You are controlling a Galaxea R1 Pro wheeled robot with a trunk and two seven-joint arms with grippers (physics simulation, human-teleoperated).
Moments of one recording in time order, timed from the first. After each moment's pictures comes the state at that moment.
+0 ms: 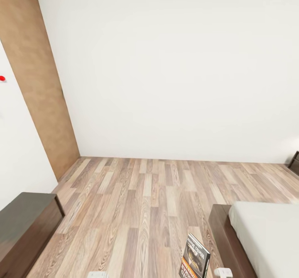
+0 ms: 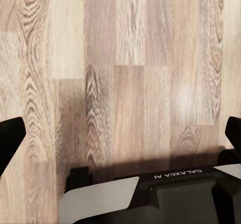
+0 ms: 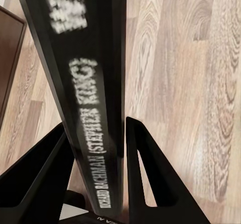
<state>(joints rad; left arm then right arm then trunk) -0.44 0.02 0.21 -0.07 -0.20 0.07 -0.22 -0.45 -0.17 -0.64 0.05 0.43 -0.21 0.68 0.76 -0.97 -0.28</state>
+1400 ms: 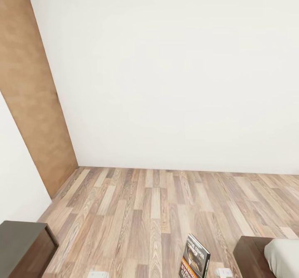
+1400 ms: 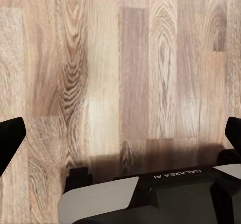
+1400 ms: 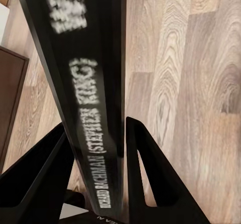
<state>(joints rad) -0.44 0.02 0.21 -0.07 -0.20 0.07 -0.22 -0.45 -0.17 -0.64 0.05 0.43 -0.21 0.68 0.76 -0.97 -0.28</state>
